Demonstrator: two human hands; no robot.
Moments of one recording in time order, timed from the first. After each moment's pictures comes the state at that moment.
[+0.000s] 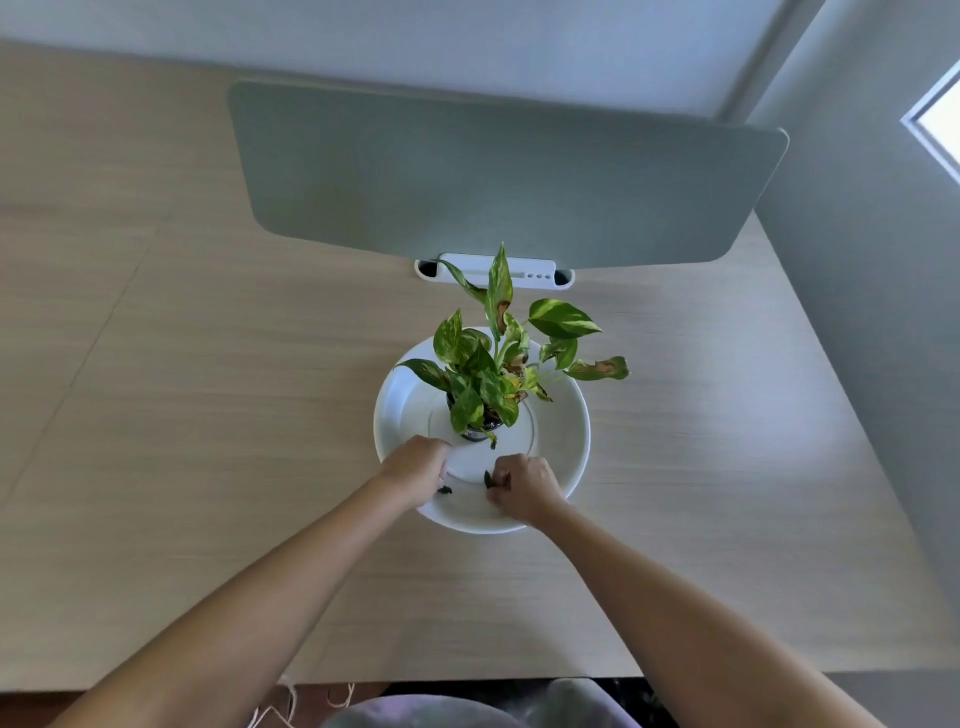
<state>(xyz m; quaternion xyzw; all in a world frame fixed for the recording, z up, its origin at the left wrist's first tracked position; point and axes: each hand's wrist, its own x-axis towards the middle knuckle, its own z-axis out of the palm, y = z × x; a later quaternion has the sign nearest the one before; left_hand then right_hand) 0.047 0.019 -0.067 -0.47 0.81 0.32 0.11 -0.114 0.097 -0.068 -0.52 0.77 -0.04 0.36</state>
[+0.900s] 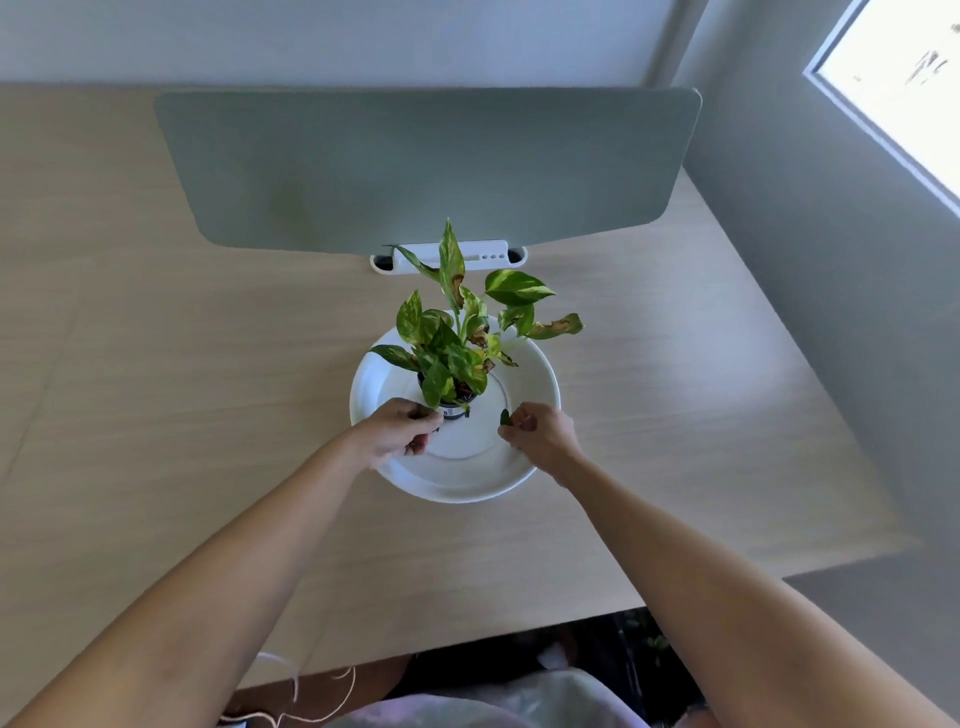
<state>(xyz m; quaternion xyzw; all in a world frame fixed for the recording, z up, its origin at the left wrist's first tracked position) 0.046 -0.001 -0.037 -0.47 0.53 0.70 -0.02 -0.145 0.118 -0.035 -0.34 0.82 -0.29 0.37</state>
